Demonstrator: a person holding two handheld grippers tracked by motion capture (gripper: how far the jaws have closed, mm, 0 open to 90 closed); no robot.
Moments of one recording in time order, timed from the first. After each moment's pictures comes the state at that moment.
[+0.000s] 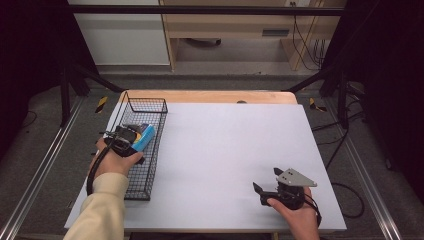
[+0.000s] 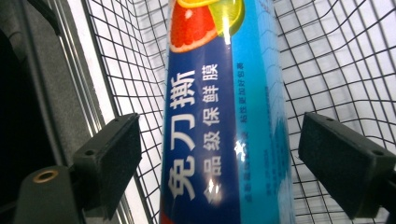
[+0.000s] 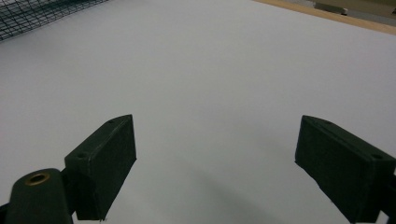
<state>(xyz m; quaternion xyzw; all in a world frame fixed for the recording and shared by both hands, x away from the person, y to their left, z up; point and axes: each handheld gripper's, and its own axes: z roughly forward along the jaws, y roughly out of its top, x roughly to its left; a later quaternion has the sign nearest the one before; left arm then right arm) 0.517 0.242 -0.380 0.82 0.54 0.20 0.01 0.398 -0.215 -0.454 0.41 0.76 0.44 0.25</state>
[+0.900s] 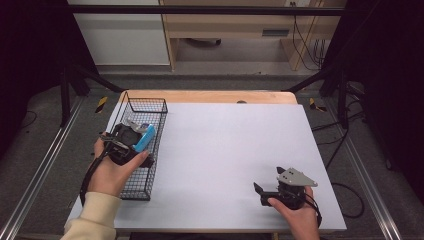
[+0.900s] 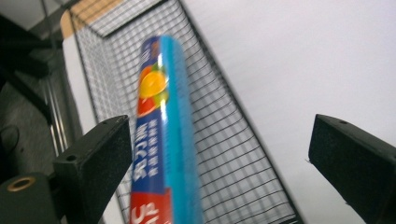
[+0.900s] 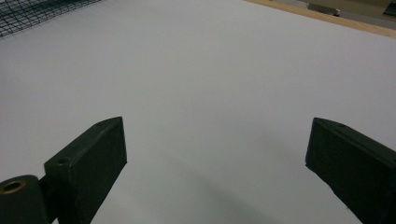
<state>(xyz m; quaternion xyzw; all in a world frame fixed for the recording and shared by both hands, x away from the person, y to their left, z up) 0.459 0.202 -0.319 0.84 0.45 0.26 0.18 0.400 -0.216 -0.454 0.41 0.75 0.44 0.26</state>
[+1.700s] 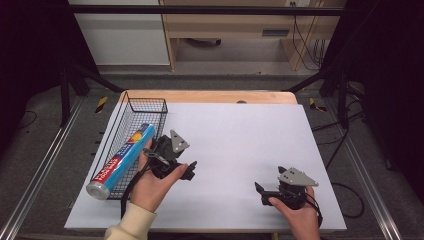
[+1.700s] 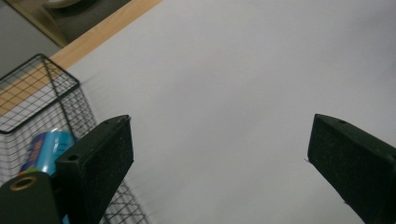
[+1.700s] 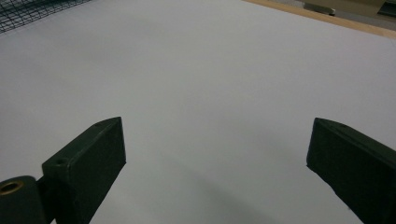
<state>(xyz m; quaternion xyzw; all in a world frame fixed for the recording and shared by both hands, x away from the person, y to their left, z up) 0.443 0.117 -0.351 0.85 0.35 0.25 0.29 0.400 -0.219 -0.454 0.42 0.75 0.43 0.27</state>
